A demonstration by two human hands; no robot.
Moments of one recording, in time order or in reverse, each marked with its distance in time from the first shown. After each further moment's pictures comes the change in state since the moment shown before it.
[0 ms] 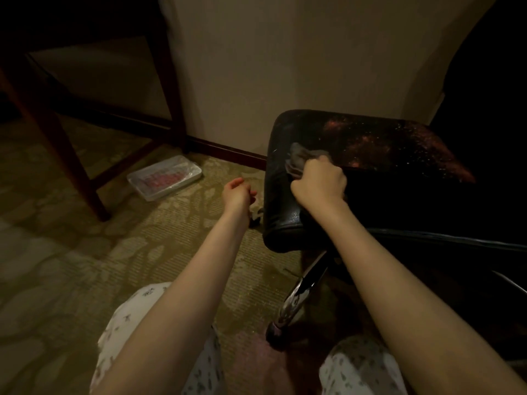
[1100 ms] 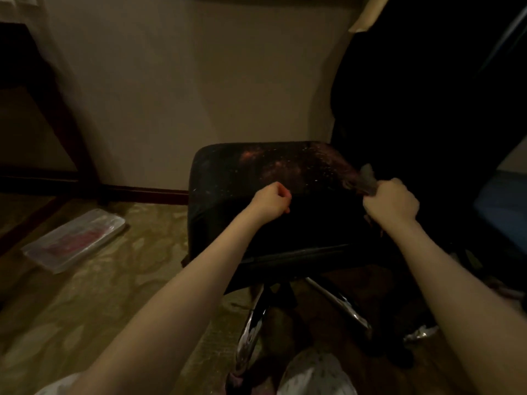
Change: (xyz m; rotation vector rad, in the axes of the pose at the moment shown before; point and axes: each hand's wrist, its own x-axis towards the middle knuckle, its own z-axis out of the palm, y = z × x) left_hand -0.038 0.009 0.156 0.929 -0.670 0.493; right_hand 0.007 0.221 -0.064 -0.037 0.245 0.541
